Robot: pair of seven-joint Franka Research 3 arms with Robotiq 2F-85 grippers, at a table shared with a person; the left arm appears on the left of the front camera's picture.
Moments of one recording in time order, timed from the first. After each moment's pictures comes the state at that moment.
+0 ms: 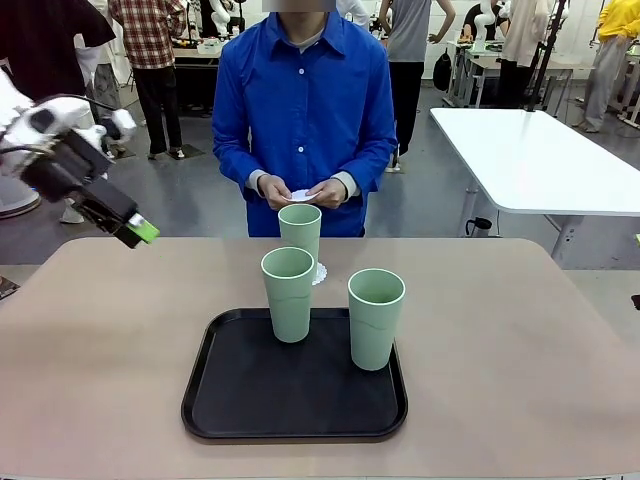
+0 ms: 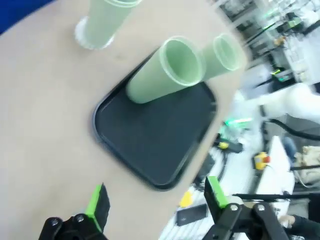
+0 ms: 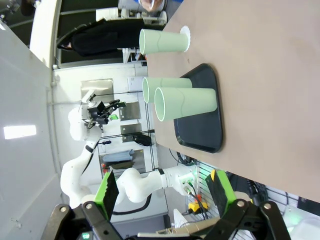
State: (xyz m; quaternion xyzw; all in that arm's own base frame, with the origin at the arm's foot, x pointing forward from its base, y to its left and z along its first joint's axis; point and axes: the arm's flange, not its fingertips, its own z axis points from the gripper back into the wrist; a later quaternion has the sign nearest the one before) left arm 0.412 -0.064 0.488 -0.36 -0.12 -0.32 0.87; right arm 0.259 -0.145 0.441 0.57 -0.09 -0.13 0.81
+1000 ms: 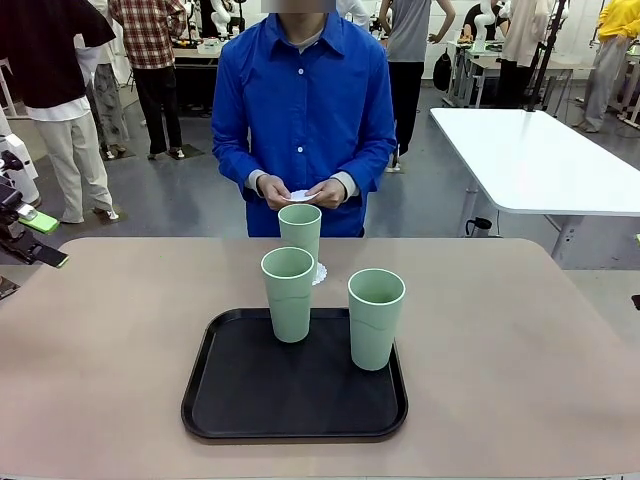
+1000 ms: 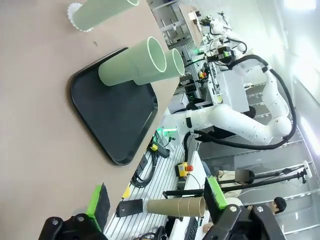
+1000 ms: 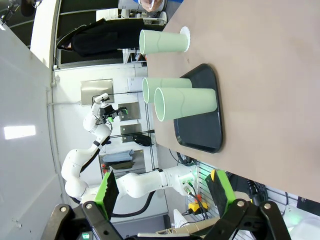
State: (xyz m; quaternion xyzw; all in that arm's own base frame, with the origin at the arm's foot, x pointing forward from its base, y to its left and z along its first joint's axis) left arm 0.413 0.077 0.435 -0.54 -0.04 -0.20 0.82; right arm 0.259 -0.145 0.441 0.57 -0.09 -0.13 0.81
